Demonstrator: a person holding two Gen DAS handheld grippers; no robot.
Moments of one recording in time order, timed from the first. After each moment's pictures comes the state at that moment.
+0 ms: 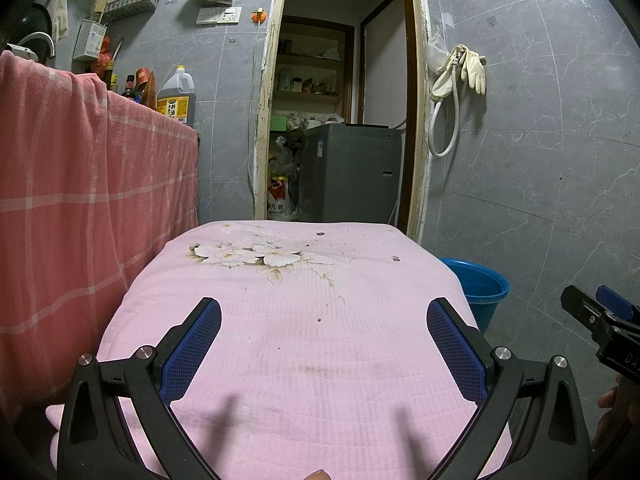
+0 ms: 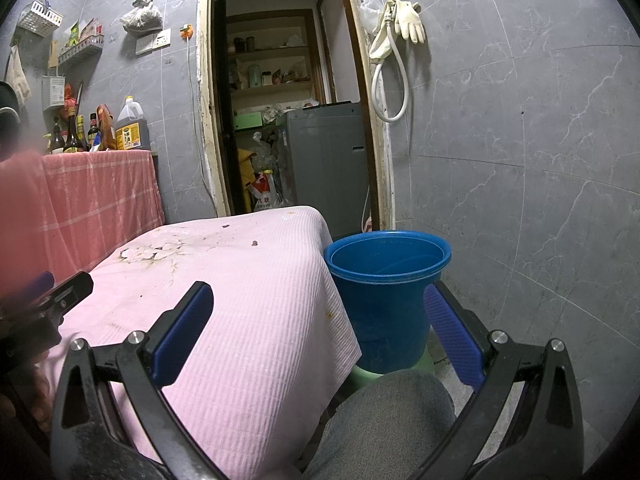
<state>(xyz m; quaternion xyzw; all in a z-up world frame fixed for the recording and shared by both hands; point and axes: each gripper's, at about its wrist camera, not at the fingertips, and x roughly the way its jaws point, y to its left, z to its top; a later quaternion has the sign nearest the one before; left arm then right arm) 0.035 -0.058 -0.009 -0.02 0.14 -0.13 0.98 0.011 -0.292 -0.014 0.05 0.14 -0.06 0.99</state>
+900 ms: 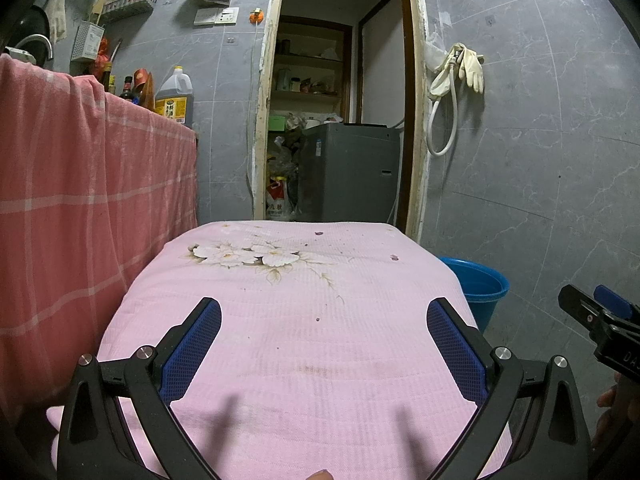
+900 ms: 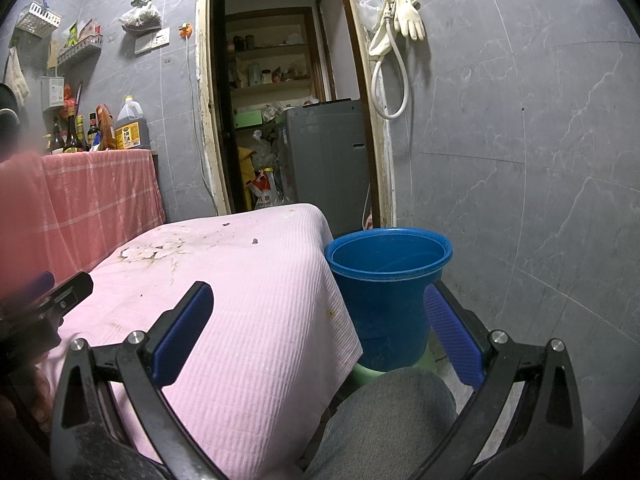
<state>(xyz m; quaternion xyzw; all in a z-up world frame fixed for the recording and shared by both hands) 0.033 -0.059 -0.010 -0.01 0.14 -0.13 0.98 0.011 -0.291 -0.014 0.05 0.14 -0.06 0.99</state>
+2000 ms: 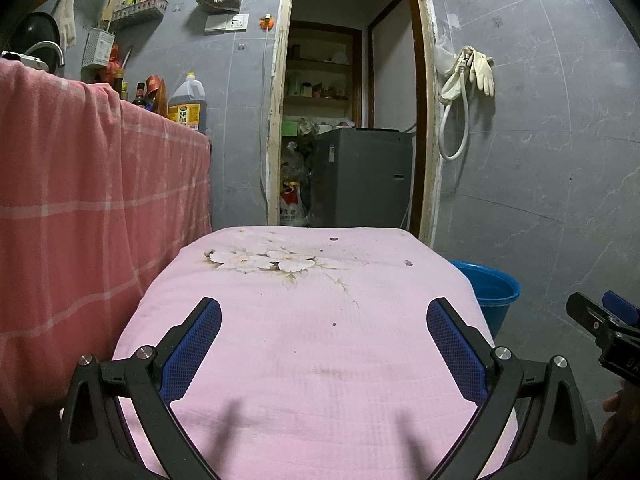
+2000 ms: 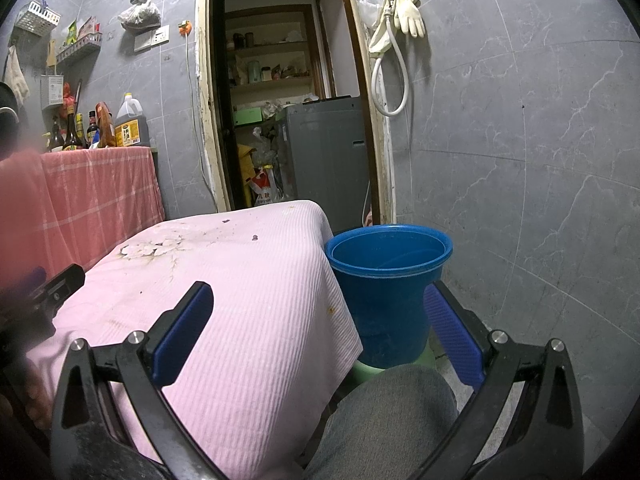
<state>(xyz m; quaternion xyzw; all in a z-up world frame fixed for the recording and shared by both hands) 0.034 -0.043 -0.010 -0.01 0.14 -0.11 0.98 0.011 -0.289 -0.014 0.05 0.14 -0.06 0.99</state>
